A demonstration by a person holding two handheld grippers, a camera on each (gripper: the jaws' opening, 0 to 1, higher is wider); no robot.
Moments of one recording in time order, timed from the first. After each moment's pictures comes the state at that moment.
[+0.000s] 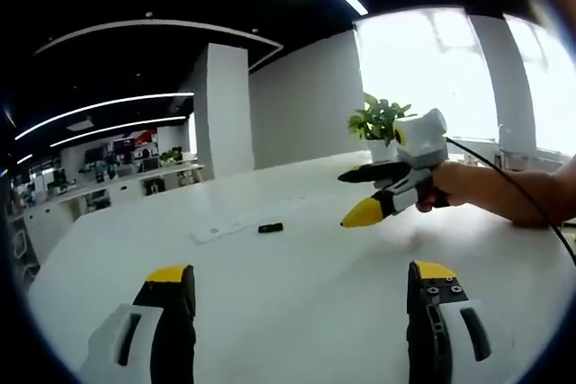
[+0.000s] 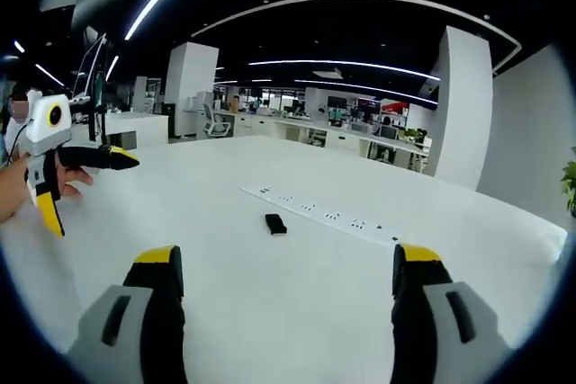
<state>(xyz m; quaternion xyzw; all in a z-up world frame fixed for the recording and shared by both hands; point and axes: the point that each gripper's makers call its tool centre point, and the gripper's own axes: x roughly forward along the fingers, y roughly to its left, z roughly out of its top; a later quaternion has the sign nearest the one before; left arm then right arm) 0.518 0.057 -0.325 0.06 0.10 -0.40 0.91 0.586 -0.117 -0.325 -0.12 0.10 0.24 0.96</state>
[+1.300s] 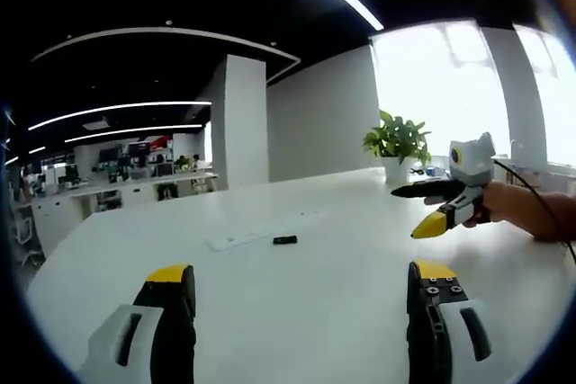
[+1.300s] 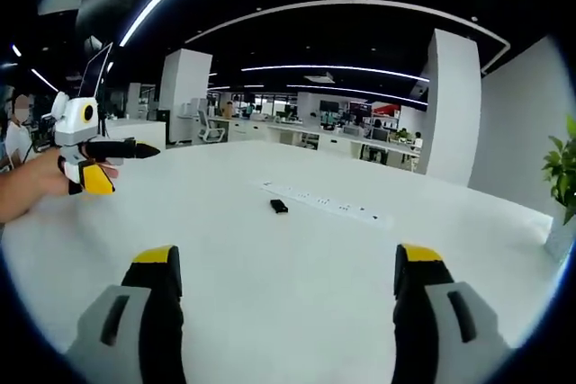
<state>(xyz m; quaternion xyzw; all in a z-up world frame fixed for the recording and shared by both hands) 0.514 0.067 -0.313 0.02 0.08 -0.38 0.92 0.512 -0.144 -0.315 -0.11 0.09 0.23 0.96</state>
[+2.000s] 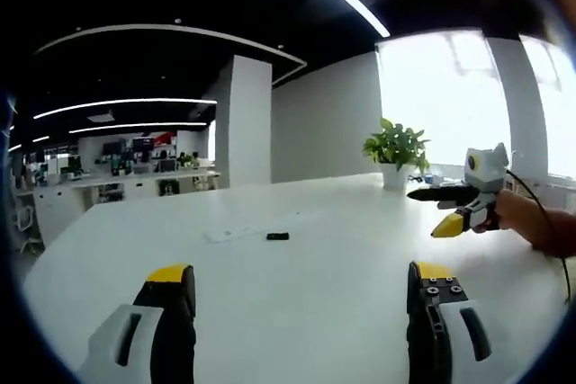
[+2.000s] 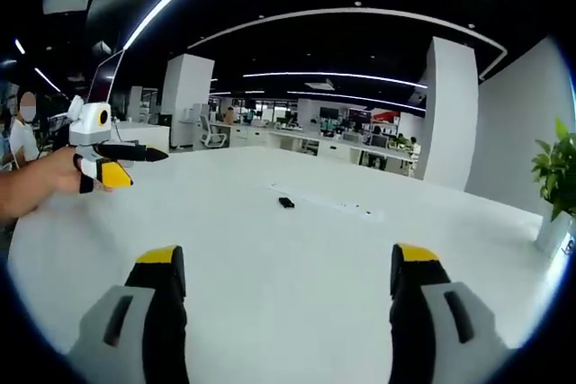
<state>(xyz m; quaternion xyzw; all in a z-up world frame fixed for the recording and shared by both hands) 0.486 0.073 -0.313 0.01 0.09 -0.37 0.92 0.460 -0.158 -0.308 -0.11 0.08 0.23 0.97</state>
